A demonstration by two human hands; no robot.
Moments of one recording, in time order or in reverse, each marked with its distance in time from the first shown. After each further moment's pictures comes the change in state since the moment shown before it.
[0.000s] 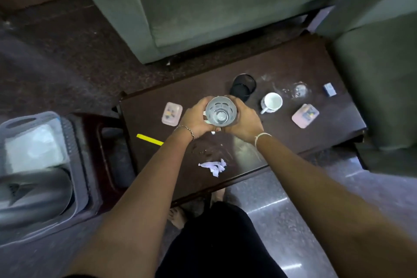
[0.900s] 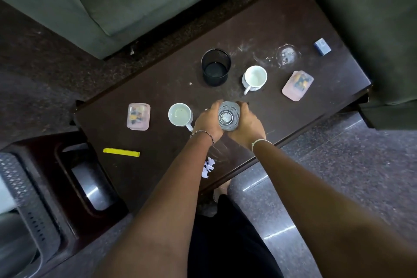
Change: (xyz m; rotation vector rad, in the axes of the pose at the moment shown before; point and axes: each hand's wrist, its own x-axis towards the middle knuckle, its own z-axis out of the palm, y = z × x) left_hand 0.075 -0.036 0.135 0.431 -0.145 -0.139; right_hand 0.009 0.135 0.040 -0.110 0.086 0.361
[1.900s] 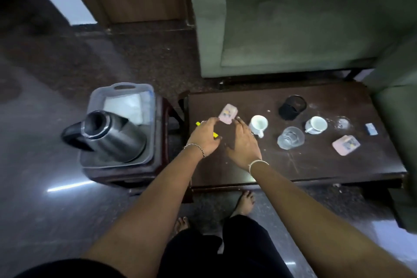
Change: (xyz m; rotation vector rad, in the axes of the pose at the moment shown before) left_hand -0.289 -0.141 -0.127 -0.194 0.453 -0.051; right_hand -0.234 -0.196 0.052 -0.261 -0.038 -0.614
